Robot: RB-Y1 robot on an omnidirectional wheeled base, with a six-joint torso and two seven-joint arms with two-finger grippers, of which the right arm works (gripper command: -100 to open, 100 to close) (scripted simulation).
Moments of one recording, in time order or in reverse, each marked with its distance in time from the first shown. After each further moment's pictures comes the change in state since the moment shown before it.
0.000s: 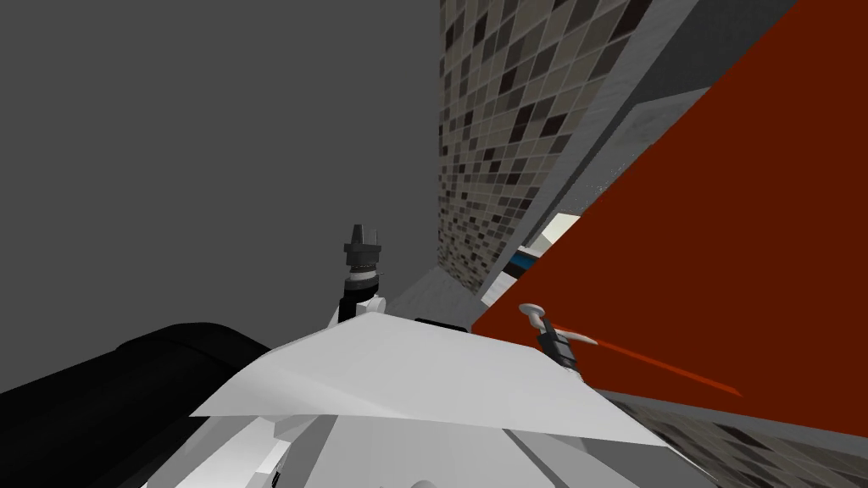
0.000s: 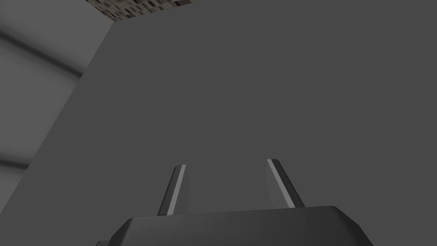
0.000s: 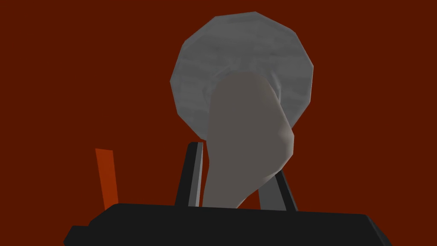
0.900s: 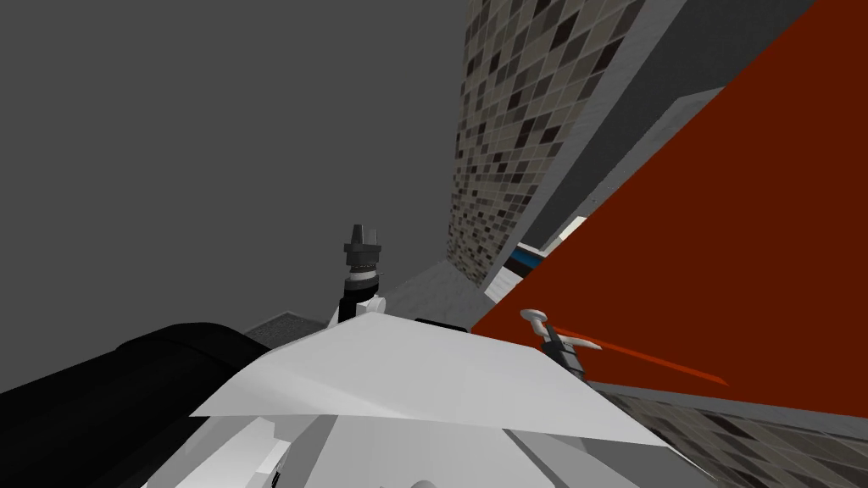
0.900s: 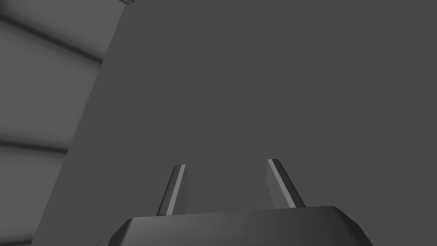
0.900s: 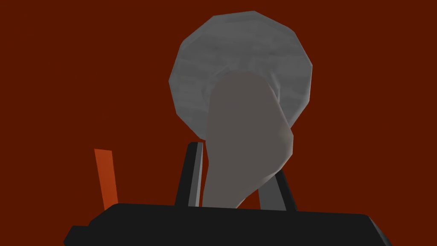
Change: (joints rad) arm 0.024 -0.051 0.051 0.055 0.007 -0.108 -0.049
